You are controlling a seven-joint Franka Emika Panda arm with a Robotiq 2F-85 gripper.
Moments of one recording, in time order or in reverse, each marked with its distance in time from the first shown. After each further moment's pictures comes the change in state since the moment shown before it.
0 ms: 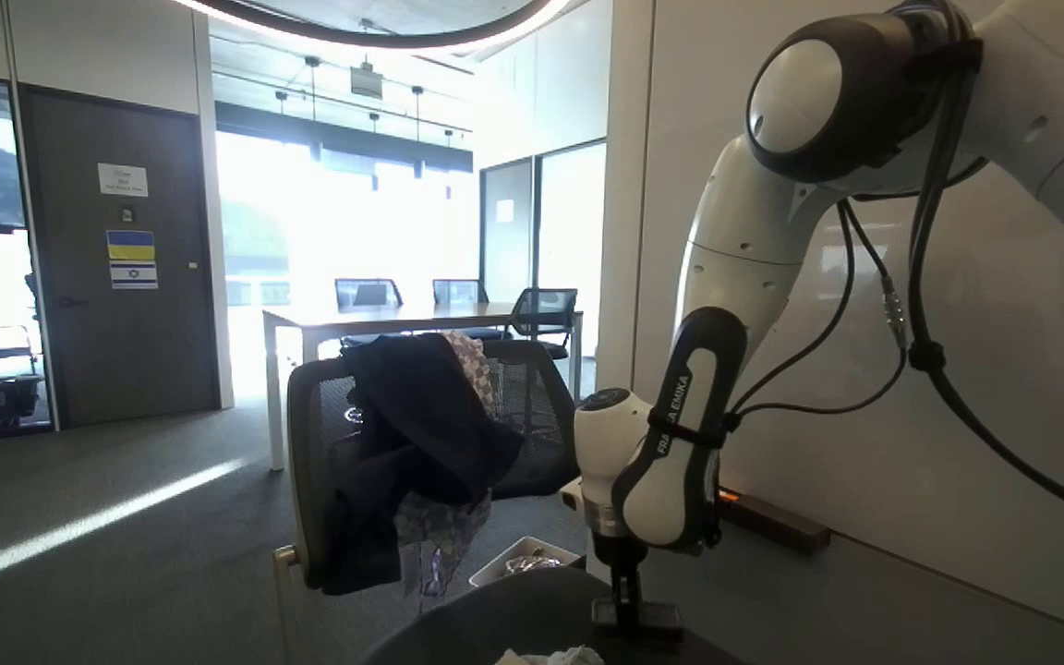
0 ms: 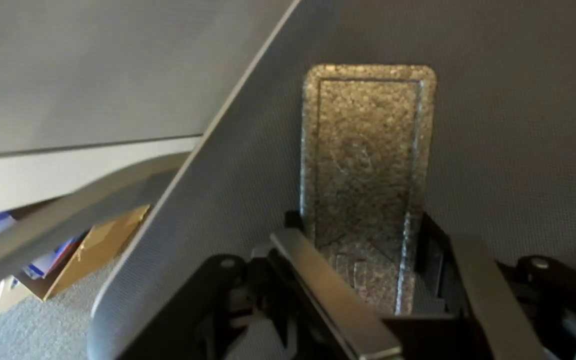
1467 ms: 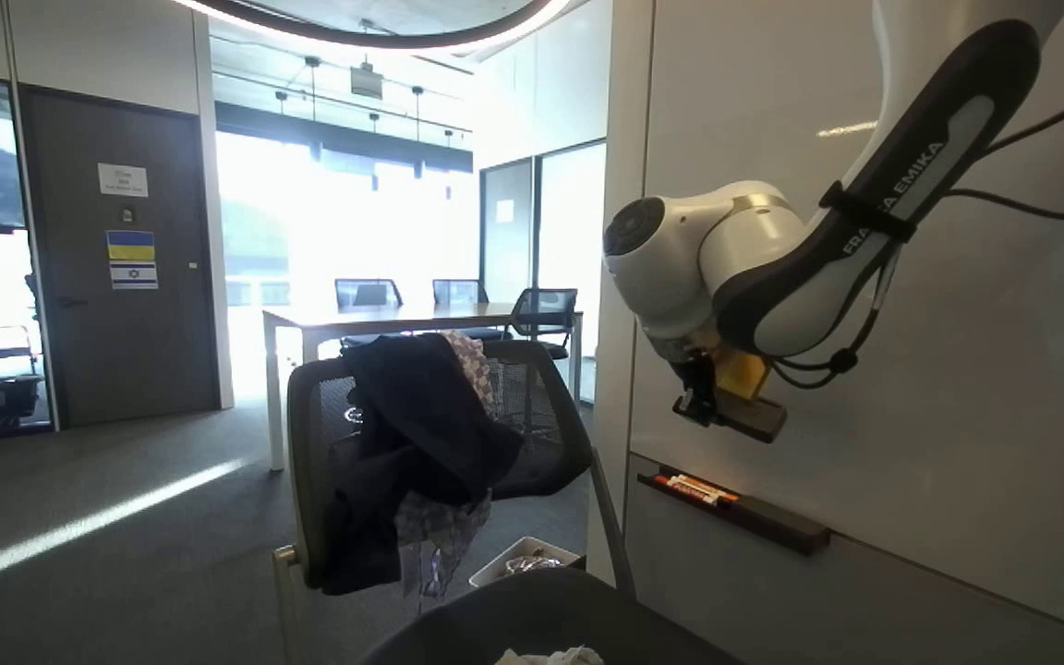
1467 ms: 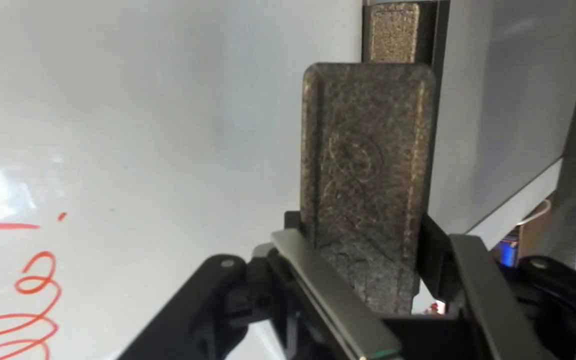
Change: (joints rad) arm 0.110 -0.794 -0.051 -0.336 -0.604 -0.596 1.100
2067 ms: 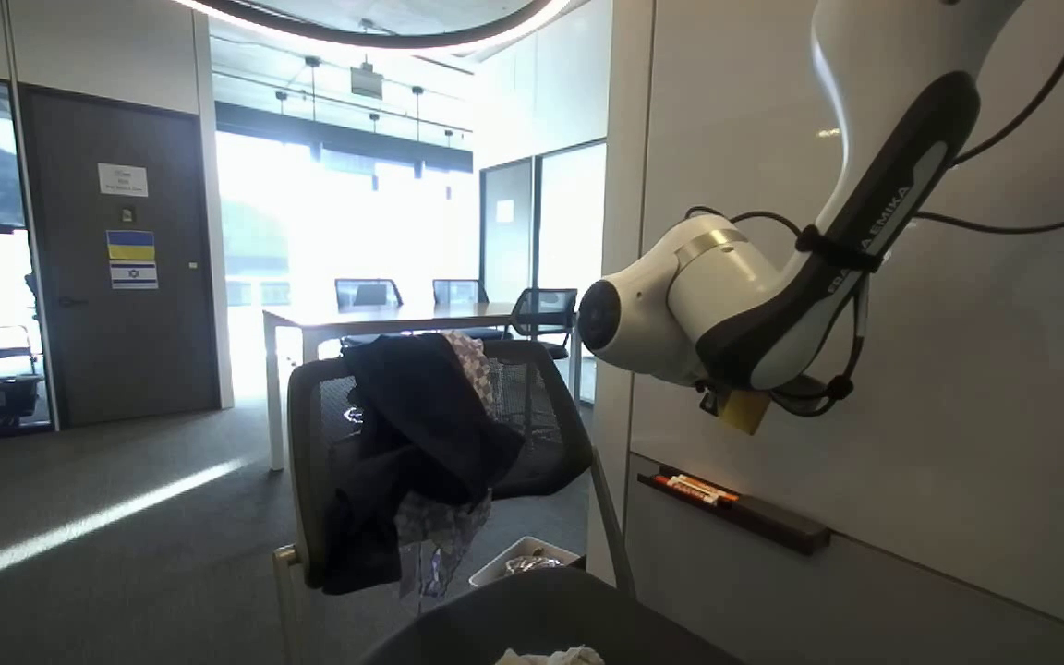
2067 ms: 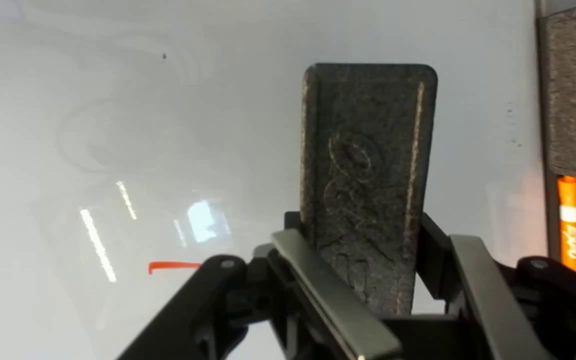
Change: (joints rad) arm 0.001 0.116 0.071 0.036 -0.197 -0.400 0.352
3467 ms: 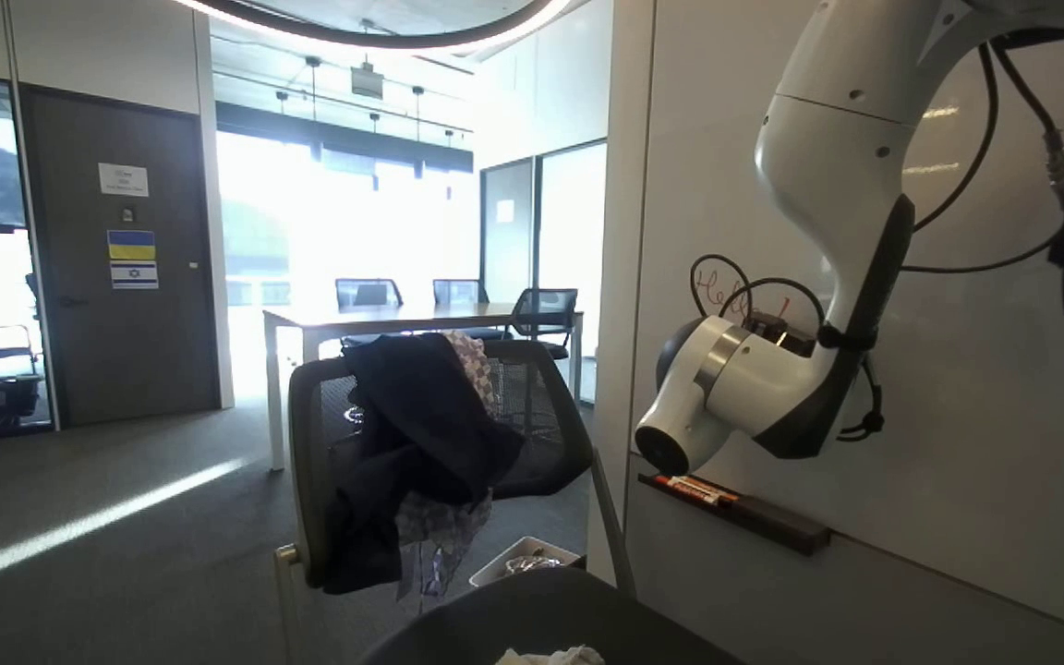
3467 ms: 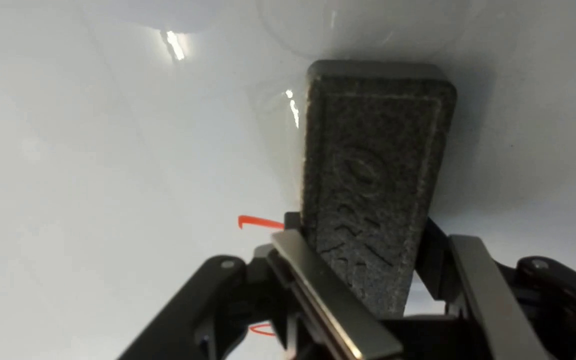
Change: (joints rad) arm -0.085 0.279 -0.048 0.050 -0.553 -0.356 0.337
